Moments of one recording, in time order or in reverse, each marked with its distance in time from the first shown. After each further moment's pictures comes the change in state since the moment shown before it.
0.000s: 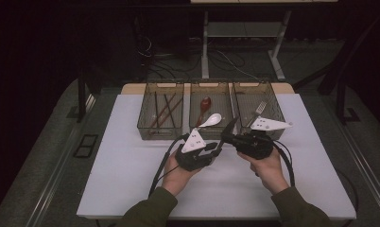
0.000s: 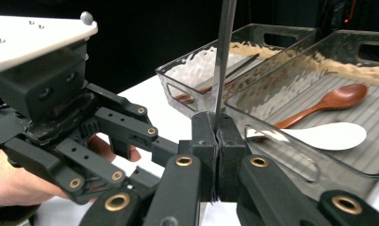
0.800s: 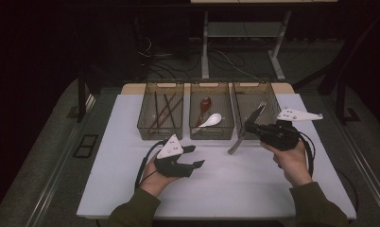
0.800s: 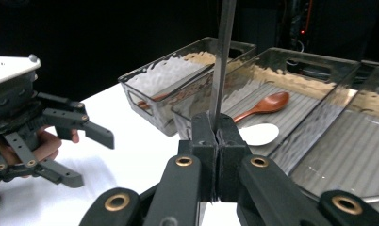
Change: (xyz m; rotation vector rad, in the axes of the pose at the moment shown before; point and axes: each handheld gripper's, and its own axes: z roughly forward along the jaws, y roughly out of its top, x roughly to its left) left arm 0.023 -0.034 -0.048 0.039 -0.046 -0.011; right arm -0.033 0.018 -0.051 -0.012 -0.109 -0.024
